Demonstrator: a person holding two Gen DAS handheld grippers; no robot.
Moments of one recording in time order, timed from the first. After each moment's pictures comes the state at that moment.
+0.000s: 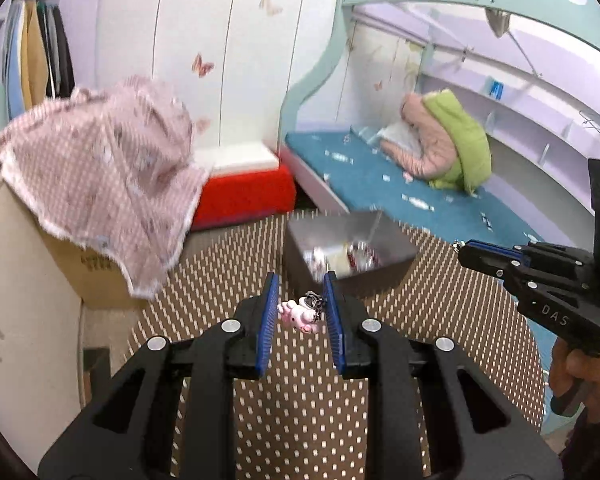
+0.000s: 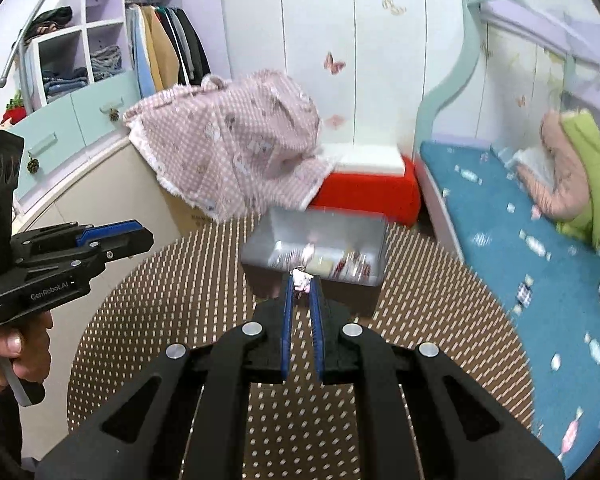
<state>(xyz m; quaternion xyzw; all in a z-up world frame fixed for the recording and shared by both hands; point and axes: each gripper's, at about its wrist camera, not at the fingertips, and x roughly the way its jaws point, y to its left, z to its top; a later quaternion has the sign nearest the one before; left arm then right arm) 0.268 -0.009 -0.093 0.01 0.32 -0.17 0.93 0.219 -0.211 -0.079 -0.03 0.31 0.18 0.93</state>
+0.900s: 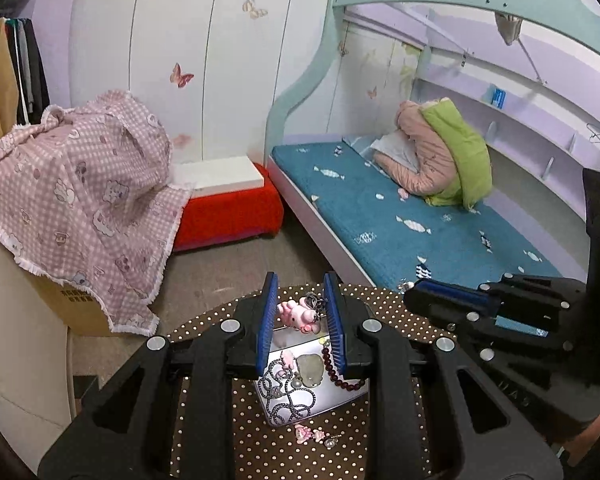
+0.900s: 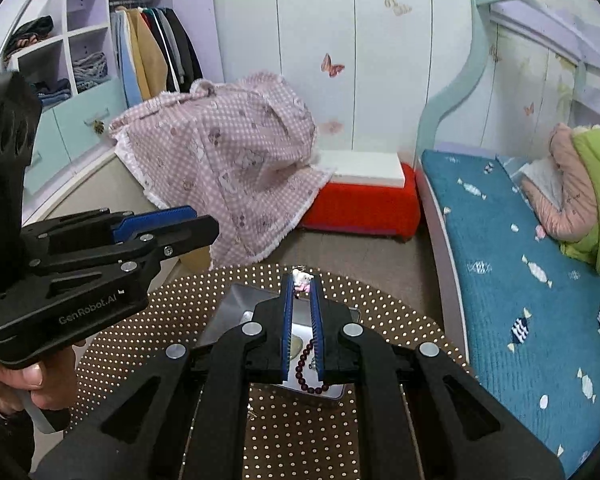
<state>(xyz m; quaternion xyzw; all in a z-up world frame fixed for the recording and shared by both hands) 0.394 -0.080 -0.059 0.01 0.33 -0.18 0.93 0.319 -0.215 -0.067 -0.03 0.34 0.19 0.92</state>
